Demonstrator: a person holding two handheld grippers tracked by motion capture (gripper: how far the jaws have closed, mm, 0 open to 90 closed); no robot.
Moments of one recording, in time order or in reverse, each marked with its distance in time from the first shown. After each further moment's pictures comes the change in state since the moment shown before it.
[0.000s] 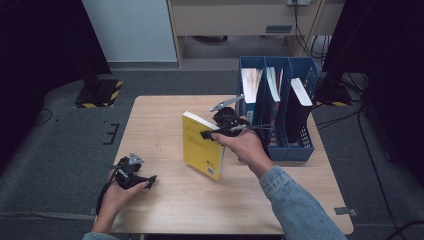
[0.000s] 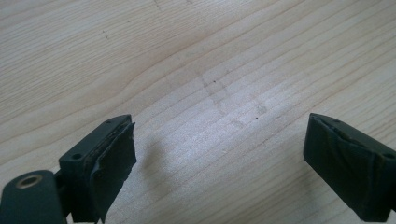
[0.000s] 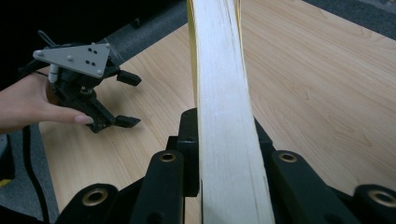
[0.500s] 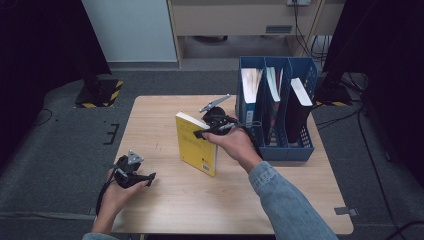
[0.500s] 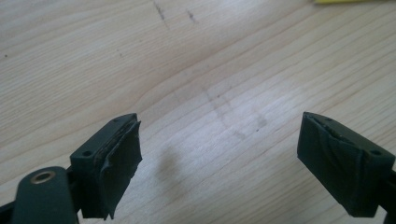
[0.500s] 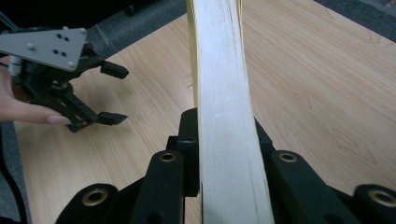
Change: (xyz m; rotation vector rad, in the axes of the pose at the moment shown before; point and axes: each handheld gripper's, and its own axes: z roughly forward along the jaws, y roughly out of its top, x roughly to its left) left arm 0.000 0.004 -0.006 -0.022 0.036 0.018; right arm 0.001 0.011 0.033 0.043 -0.023 -0.055
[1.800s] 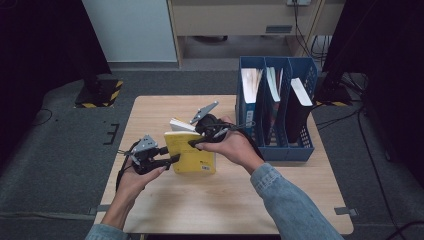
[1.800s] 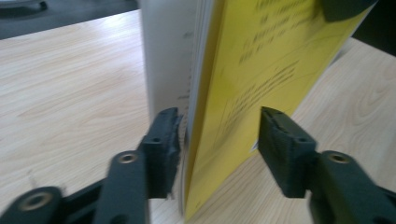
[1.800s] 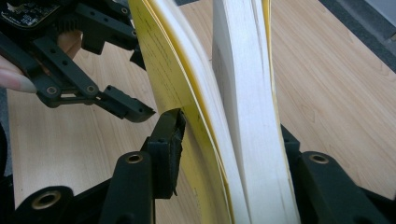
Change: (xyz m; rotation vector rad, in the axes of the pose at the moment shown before) left arm -0.046 0.072 -0.035 -0.345 -0.301 0.009; right arm 0.025 0.001 0.002 0.062 -0.001 -0.245
